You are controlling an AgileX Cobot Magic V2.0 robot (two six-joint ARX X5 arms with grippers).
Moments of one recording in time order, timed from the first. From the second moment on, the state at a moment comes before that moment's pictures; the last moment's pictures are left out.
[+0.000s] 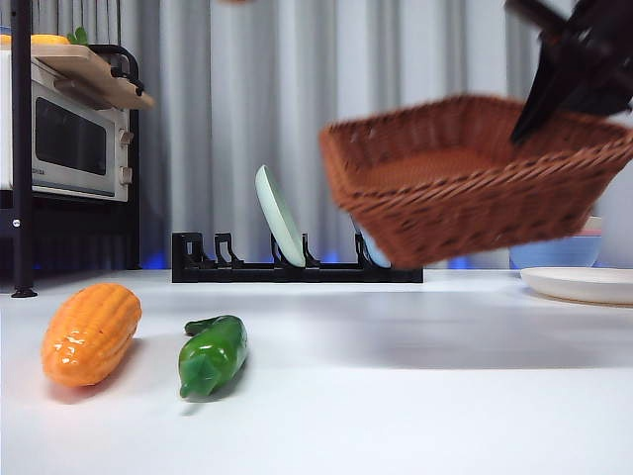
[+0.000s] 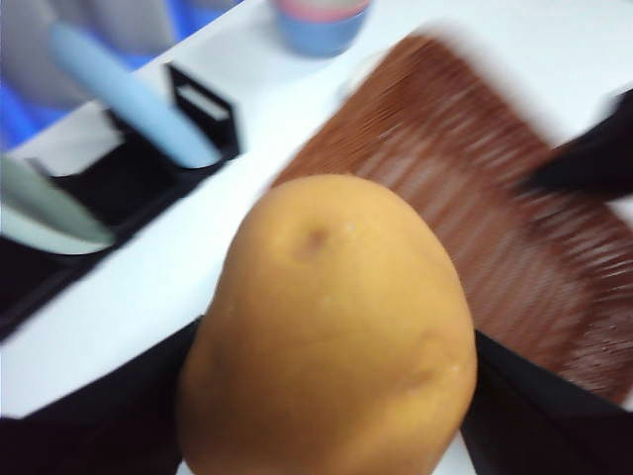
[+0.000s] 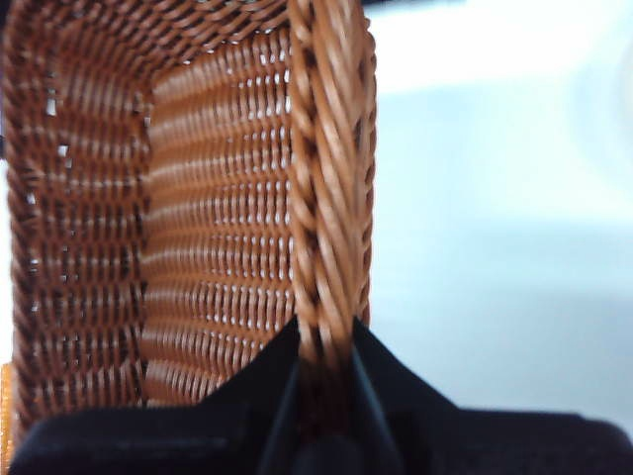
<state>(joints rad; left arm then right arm) -0.48 1.62 1.92 -0.95 0.31 0.21 0.16 1.32 1.04 -0.44 -0.36 0.23</state>
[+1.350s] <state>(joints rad) -0.90 1.94 1.92 -0.98 -0.10 -0.05 0.21 1.32 1.04 -0.32 -0.53 0.42</state>
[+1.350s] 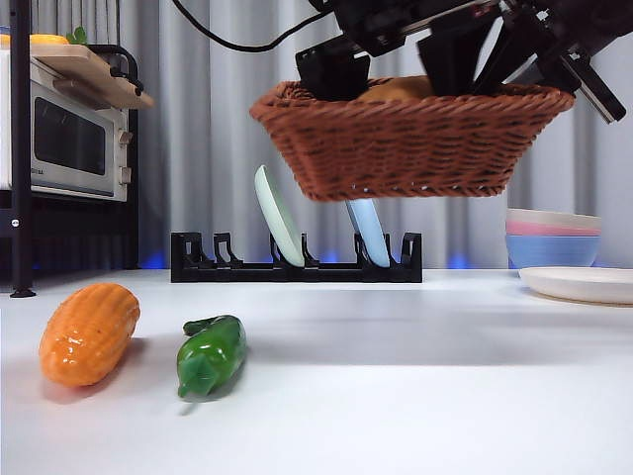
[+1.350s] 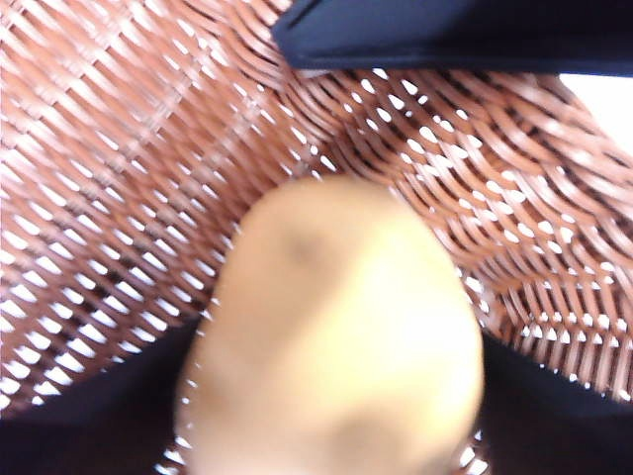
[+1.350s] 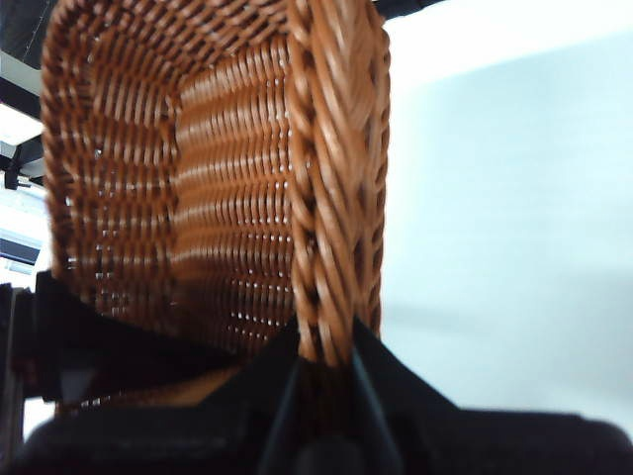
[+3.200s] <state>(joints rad) -0.68 1.11 0.84 -0.75 -0.13 -0.42 0.16 1.32 1.04 -0.33 -0.54 0.41</state>
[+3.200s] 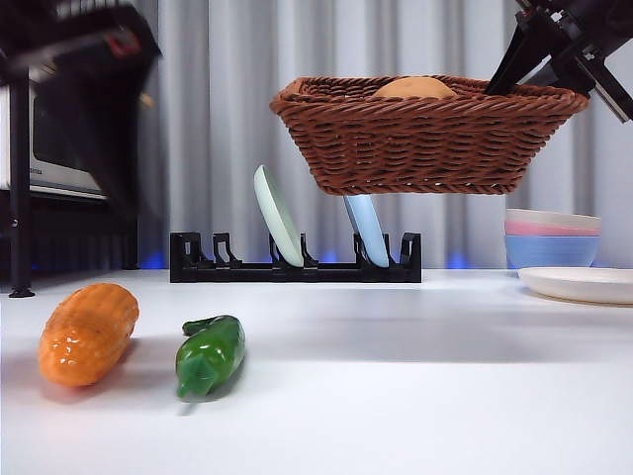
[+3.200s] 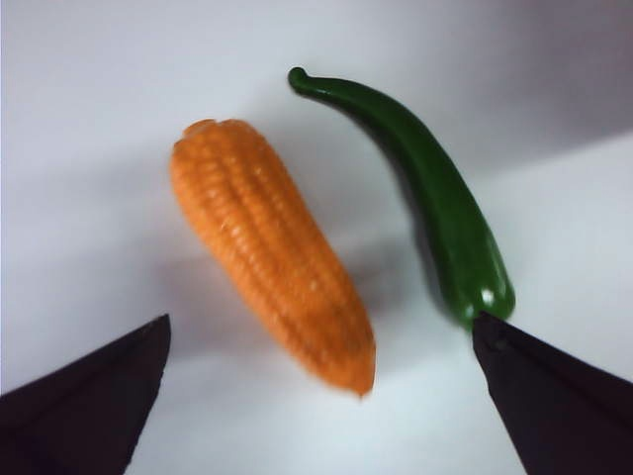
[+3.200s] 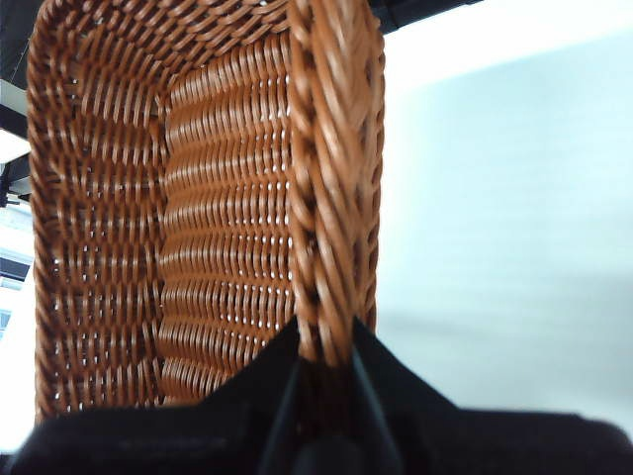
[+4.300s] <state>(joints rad) -0.52 1.17 0.88 -1.02 0.42 0.10 0.16 1.32 1.04 -0.34 -0.53 0.40</state>
